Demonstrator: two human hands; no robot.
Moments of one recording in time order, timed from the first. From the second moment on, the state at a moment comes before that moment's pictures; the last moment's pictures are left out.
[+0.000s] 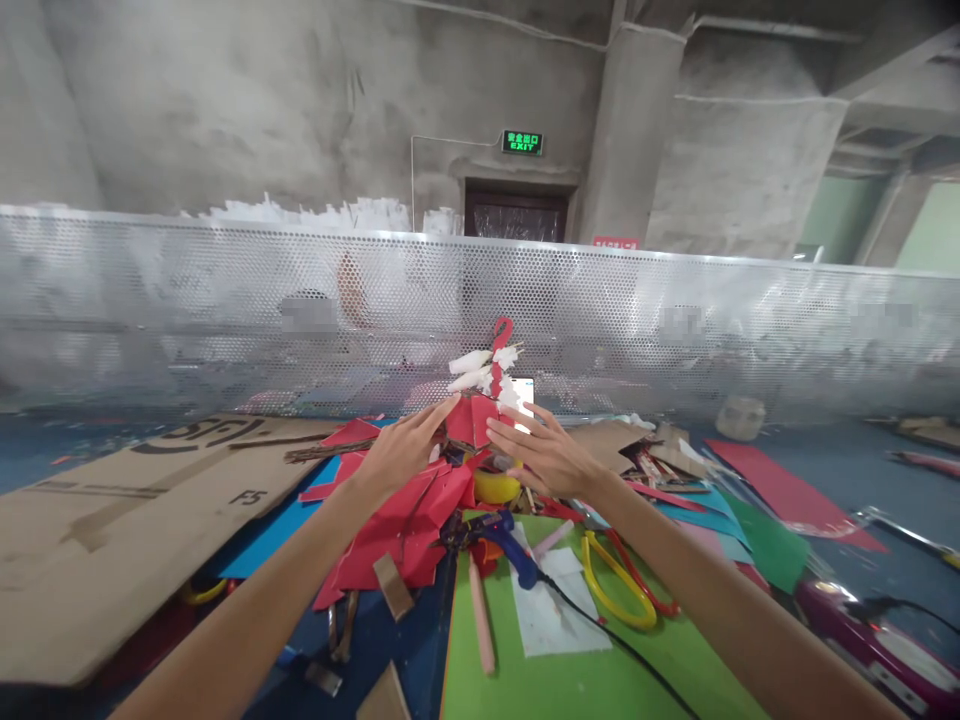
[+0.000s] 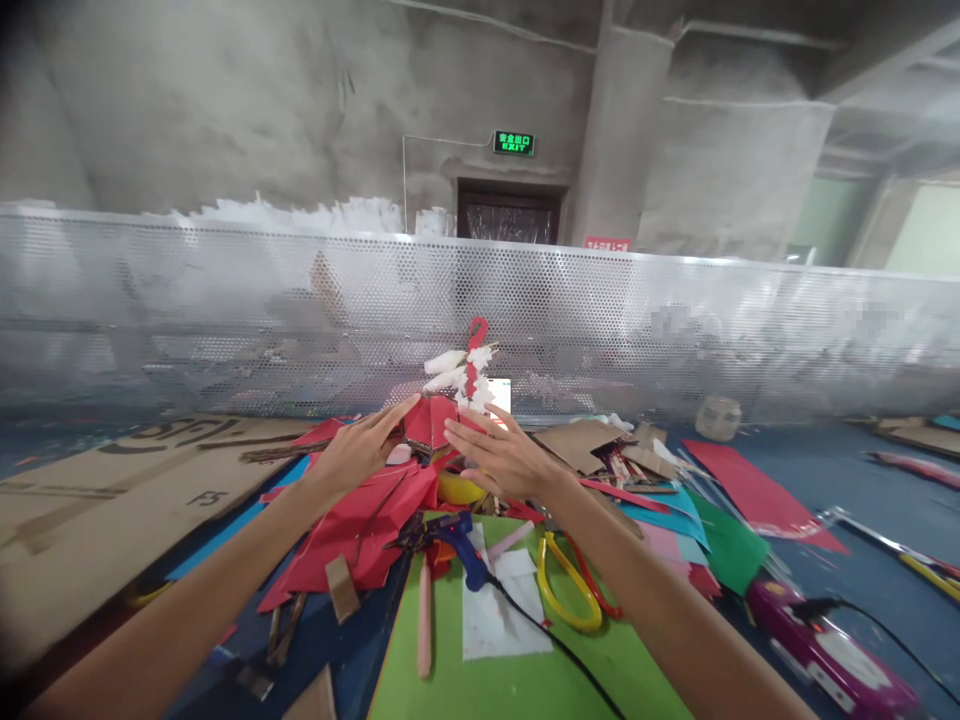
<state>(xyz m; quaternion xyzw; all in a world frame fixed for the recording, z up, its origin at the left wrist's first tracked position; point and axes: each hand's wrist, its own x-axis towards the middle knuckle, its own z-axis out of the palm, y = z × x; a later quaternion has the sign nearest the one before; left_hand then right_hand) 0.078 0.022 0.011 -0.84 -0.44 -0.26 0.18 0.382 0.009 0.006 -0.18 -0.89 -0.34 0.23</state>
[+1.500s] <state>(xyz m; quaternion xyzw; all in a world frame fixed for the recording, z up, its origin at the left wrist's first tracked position) 0.081 0.017 0.014 -0.83 -0.47 -0.25 0.17 0.371 -0.001 0.020 -0.21 -0.89 -0.32 0.25</state>
